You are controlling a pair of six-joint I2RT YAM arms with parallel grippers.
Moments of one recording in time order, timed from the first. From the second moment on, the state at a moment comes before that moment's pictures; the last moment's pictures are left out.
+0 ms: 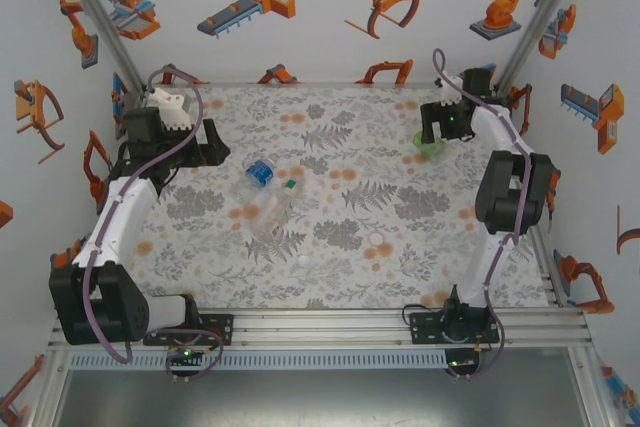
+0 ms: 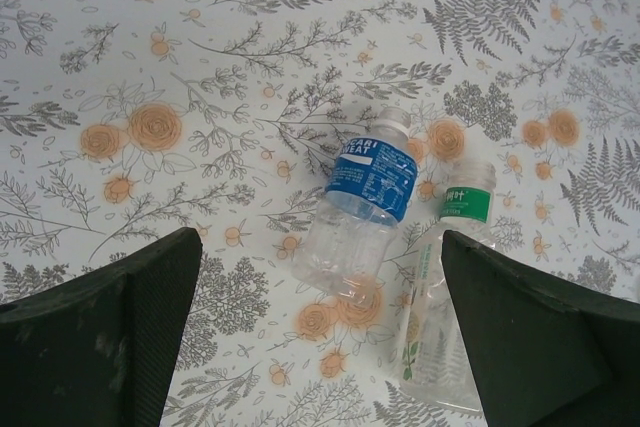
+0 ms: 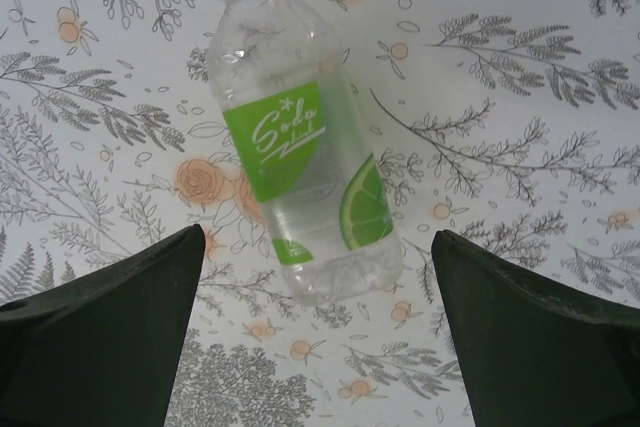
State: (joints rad) left arm -0.01 1.28 1.02 -0.32 0.36 -0.05; right arm -0.07 2.05 1.69 -0.63 -0.27 -0.29
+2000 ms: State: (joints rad) left arm -0.43 1.57 1.08 0.74 0.82 -0.70; right arm 0.33 1.29 1.05 0.23 -0.58 0.39
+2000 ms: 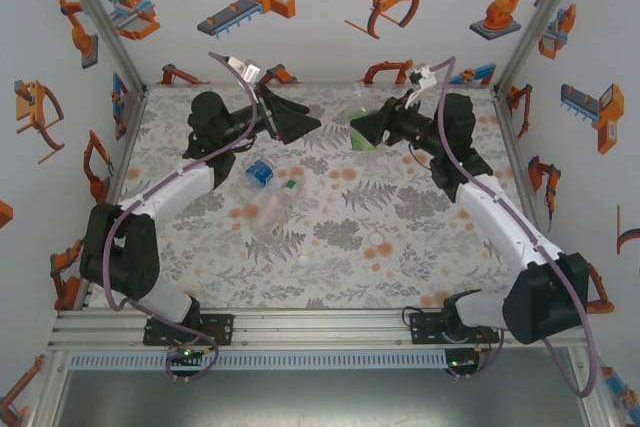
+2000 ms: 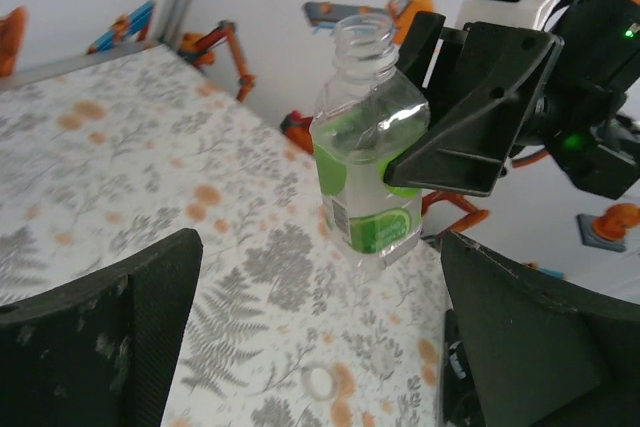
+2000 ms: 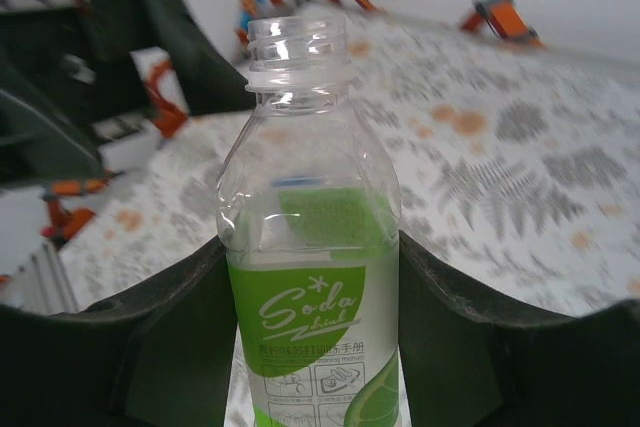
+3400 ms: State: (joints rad) left arm -0.64 1.46 1.23 0.29 1.09 -0.36; right arm 0.52 1.21 1.09 0.47 -0.61 0.55
